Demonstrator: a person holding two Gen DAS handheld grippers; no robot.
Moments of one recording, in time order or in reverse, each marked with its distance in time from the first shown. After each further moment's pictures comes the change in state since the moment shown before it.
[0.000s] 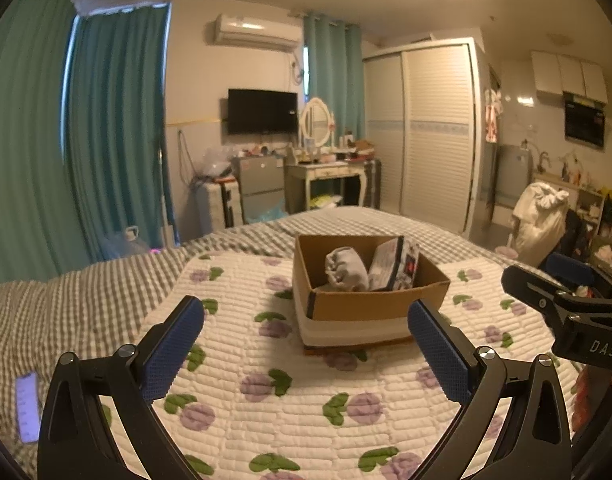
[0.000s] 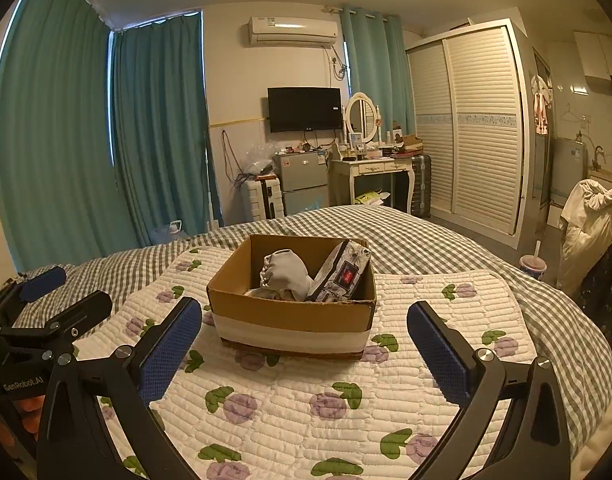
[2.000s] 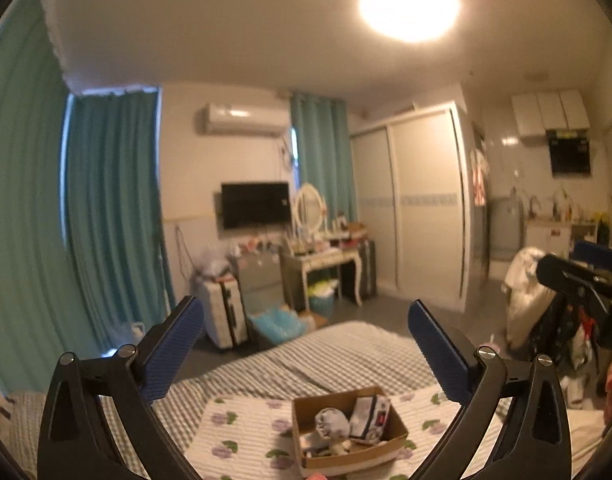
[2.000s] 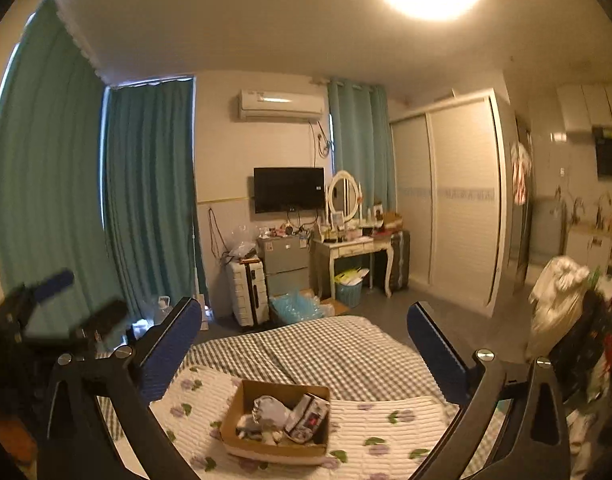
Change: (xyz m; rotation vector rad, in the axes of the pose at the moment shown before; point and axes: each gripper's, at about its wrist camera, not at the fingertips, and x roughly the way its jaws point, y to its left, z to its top) left arm -0.119 -0.024 0.230 0.050 -0.274 -0.003; right arm -0.175 0.009 0.241 -0.053 -0.251 -0.076
